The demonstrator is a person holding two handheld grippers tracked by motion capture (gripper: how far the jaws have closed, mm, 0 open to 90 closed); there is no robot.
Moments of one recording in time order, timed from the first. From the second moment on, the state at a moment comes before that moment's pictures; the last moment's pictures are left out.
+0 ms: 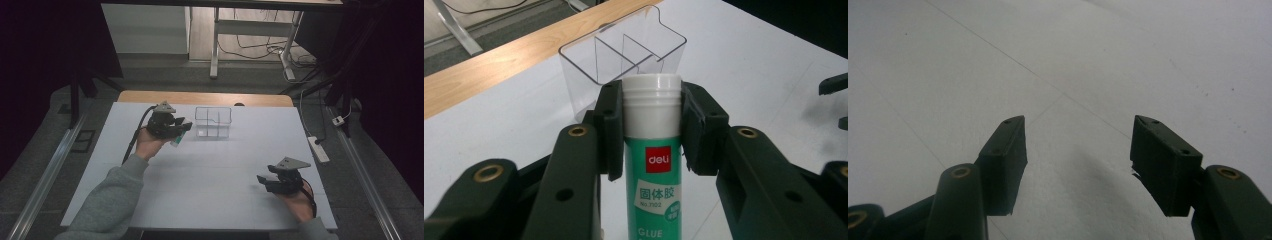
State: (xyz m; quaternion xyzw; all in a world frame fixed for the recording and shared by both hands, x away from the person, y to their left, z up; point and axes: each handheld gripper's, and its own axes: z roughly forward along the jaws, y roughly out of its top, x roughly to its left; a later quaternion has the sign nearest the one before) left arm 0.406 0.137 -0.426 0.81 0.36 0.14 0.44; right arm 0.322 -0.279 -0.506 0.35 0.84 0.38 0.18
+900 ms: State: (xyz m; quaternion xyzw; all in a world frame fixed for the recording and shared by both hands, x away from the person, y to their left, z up) left arm 0.448 0.099 -0.405 0.79 0.35 0.14 0.48; right arm 0.324 -0.279 -0.507 0.34 0.84 0.38 0.18
